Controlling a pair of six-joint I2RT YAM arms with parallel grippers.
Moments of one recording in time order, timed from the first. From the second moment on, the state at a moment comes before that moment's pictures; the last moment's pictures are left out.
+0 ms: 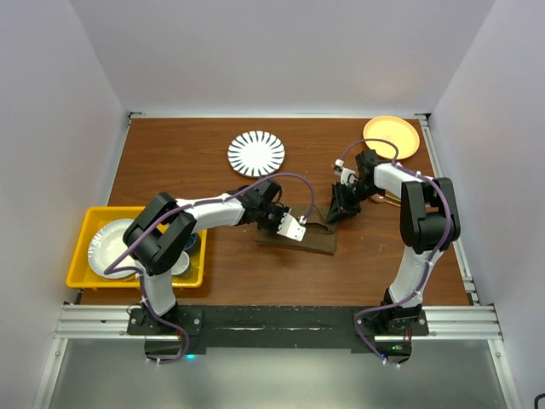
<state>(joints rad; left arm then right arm) -0.74 1.85 1.09 -0.23 0.39 1.21 0.12 1.92 1.20 -0.71 -0.61 0.04</state>
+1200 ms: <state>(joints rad) -0.72 1.84 1.08 -0.24 0.42 1.20 0.30 1.90 1.19 -0.65 -0.47 0.10</state>
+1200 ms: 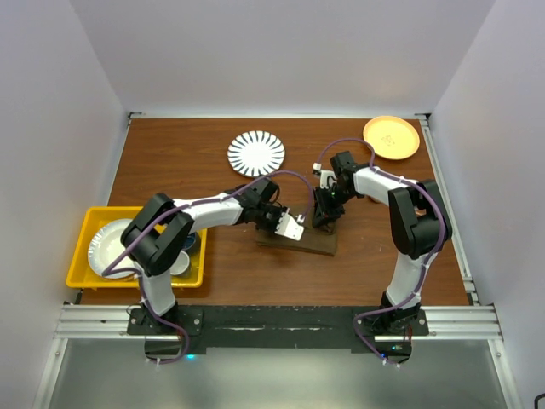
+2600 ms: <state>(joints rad) -1.08 1.42 0.59 0.06 0.14 0.99 0.30 1.86 1.15 -0.61 -0.47 0.02</state>
